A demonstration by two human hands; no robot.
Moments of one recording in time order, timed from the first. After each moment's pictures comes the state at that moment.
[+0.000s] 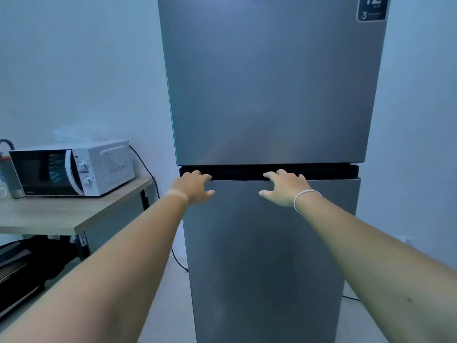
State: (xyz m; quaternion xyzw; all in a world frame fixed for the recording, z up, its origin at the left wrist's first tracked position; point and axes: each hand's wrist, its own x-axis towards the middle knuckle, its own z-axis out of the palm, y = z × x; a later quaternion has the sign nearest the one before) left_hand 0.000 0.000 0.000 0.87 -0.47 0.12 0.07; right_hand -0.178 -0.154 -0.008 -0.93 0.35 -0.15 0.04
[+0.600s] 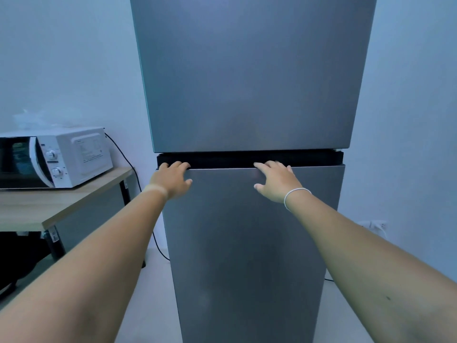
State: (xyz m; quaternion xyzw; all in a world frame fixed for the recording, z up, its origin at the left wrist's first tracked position) left_hand 0.024 -0.015 -0.025 0.88 -0.45 0.12 0.10; right_hand -0.180 -0.173 -0.035 -0.92 0.34 -0.19 0.02
